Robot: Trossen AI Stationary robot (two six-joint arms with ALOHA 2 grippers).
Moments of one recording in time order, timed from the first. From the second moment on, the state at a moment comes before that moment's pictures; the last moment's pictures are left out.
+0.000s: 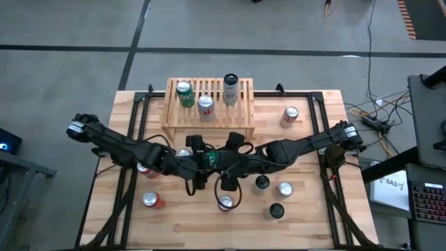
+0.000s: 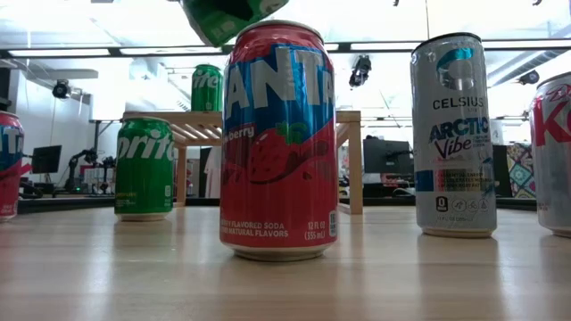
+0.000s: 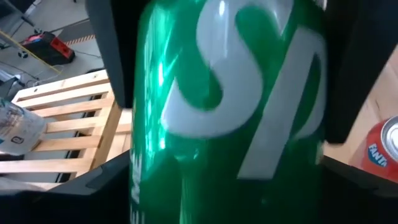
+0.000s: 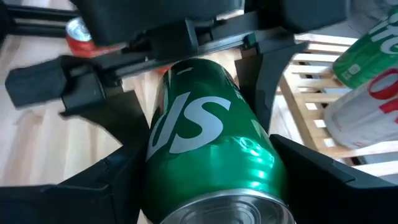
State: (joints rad) left arm -0.37 1.44 1.18 -0.45 -0.58 -0.02; right arm 0.28 1.82 1.80 -0.66 0.45 0.13
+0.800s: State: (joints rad) left arm -0.37 1.22 0.90 -0.04 -0.69 0.00; right arm 0.29 1.77 1.96 -0.72 0.47 0.08
